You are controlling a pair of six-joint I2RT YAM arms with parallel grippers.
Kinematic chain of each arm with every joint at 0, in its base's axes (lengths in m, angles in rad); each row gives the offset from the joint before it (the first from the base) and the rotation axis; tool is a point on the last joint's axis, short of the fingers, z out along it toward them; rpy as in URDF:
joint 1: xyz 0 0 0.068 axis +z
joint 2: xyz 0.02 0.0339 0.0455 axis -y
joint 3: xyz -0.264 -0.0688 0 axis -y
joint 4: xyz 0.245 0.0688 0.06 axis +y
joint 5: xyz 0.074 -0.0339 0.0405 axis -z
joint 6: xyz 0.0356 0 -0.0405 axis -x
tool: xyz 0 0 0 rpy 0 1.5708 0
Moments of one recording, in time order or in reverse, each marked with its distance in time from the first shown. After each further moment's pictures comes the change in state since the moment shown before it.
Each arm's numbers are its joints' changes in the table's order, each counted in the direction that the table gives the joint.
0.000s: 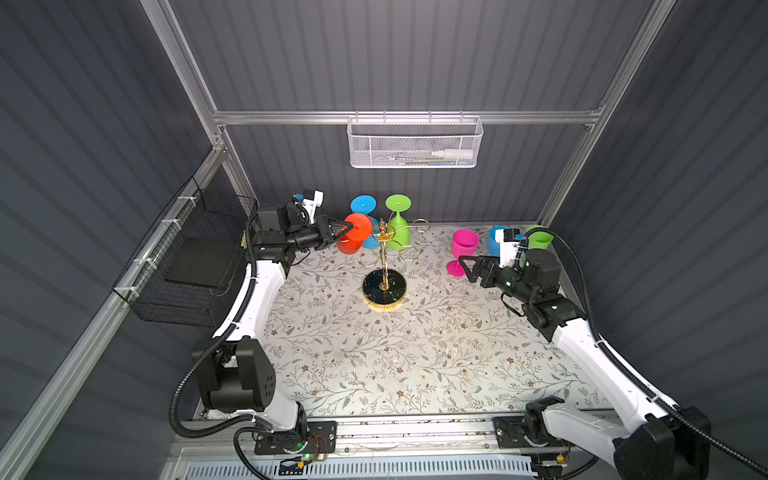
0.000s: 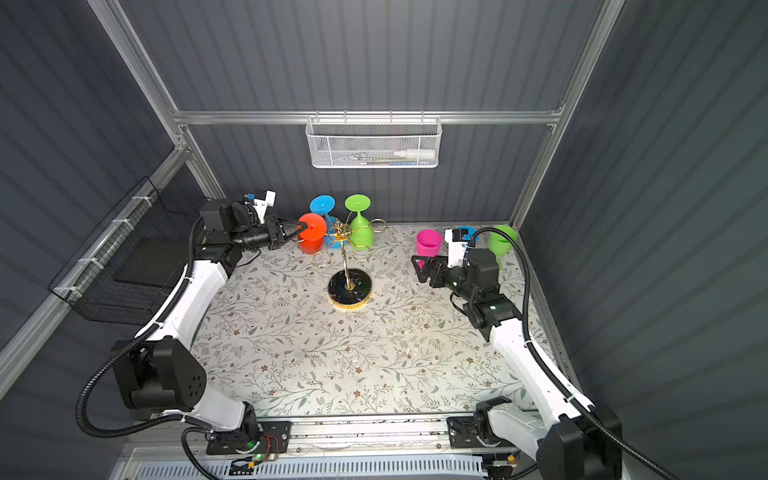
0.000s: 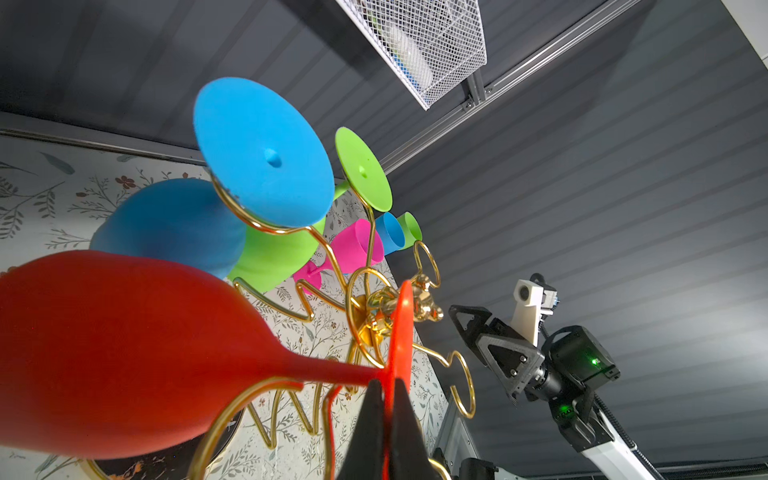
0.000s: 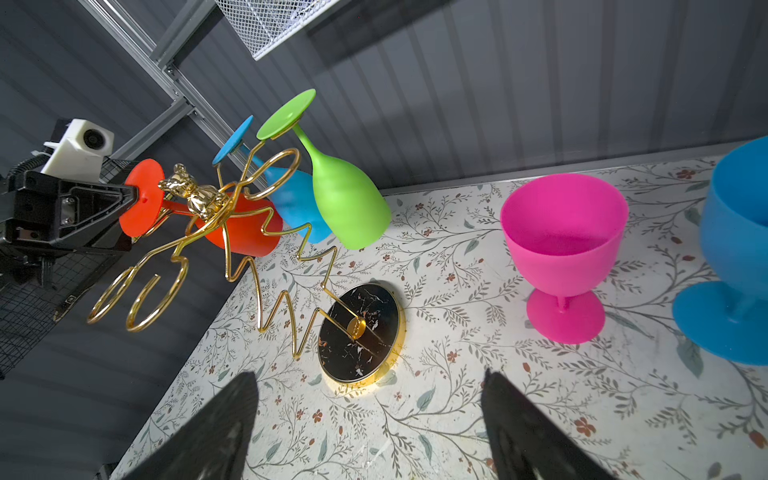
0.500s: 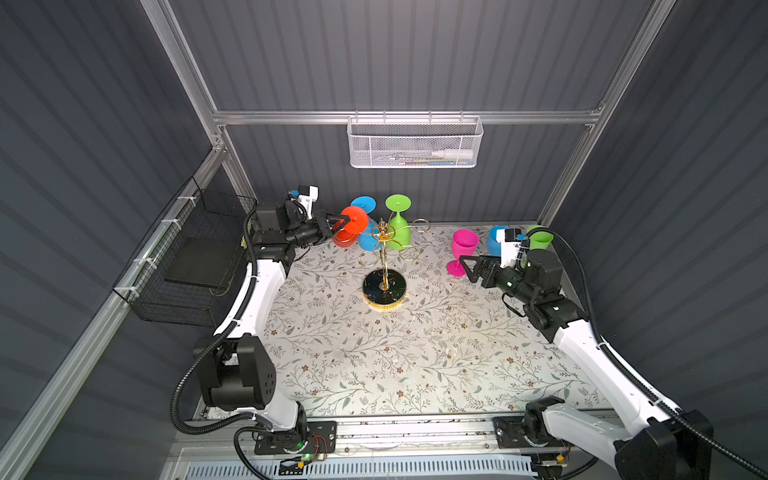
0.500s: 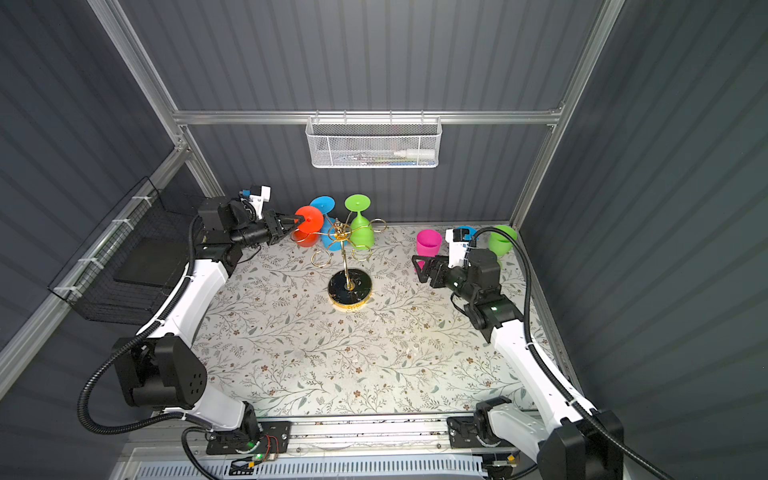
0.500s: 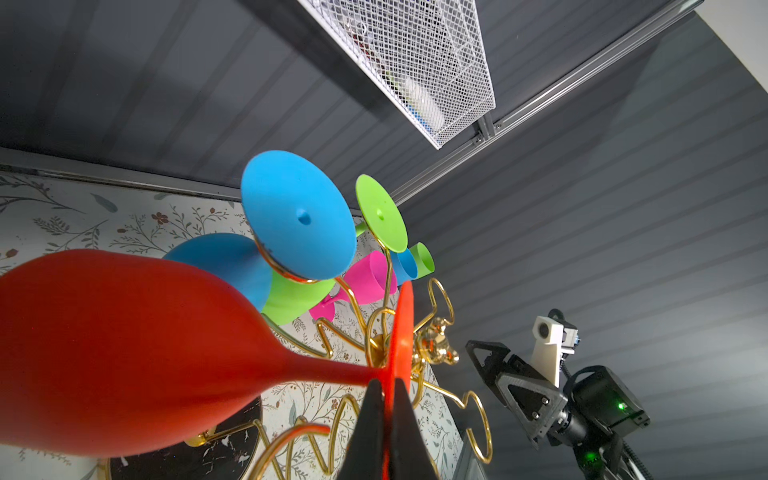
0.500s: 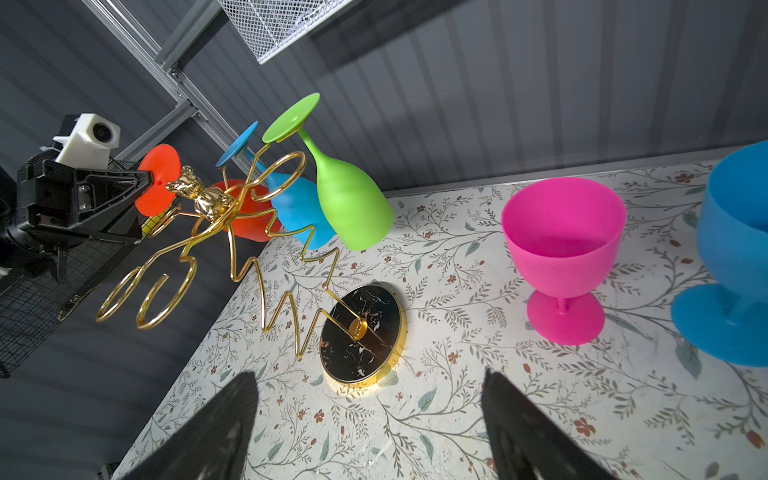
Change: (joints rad) left arm 0.000 -0.008 0.002 -0.097 -0.088 0.056; right arm 0.000 0.016 0.002 0.009 0.000 0.000
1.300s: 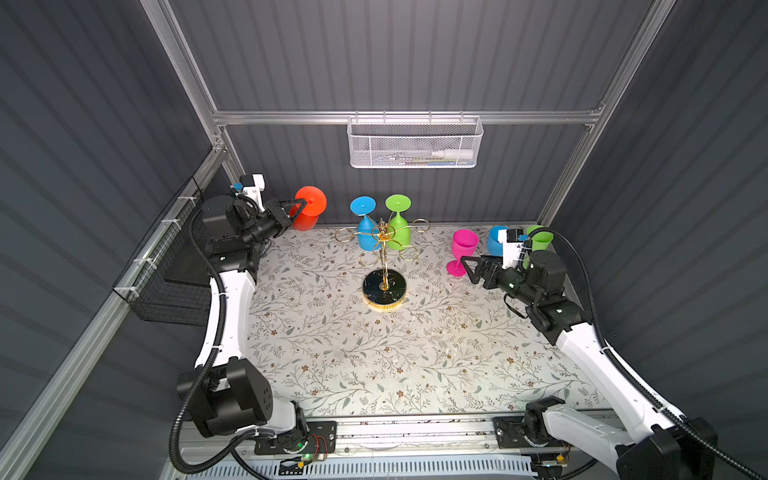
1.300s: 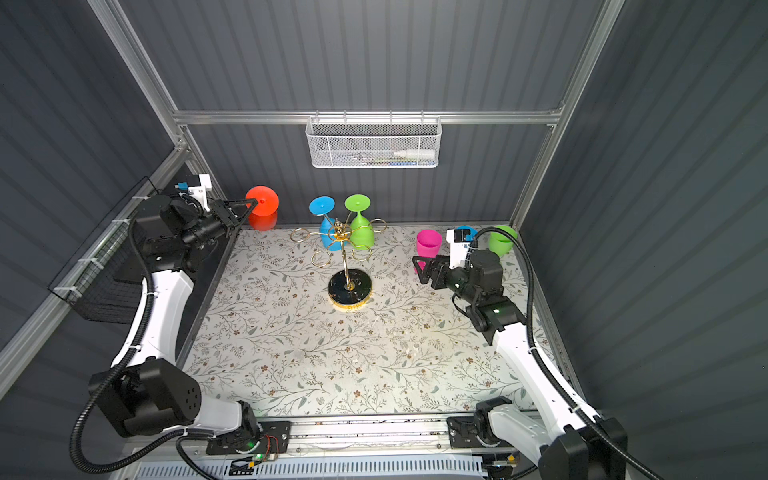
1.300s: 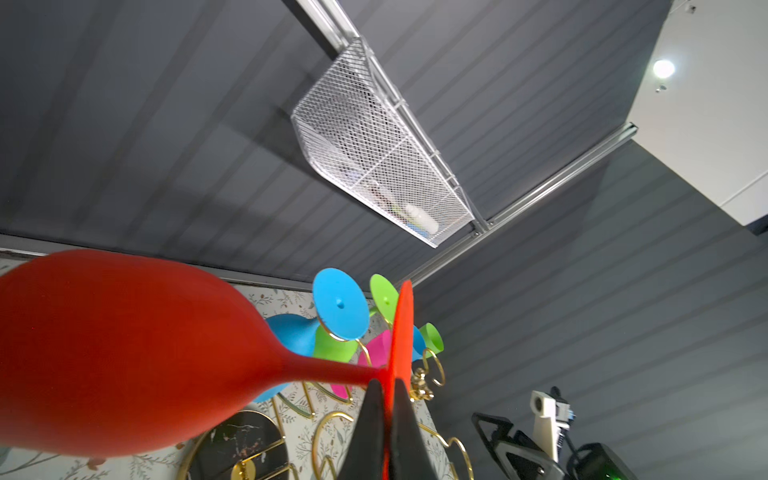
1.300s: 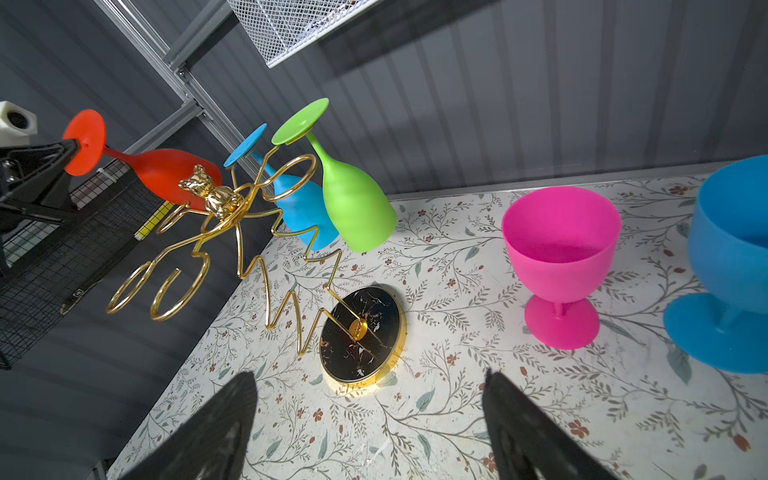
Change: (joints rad) left arm 0.224 0.135 0.000 -0.108 0.023 0.134; right arm 0.000 0.026 0.000 0.015 0.000 0.027
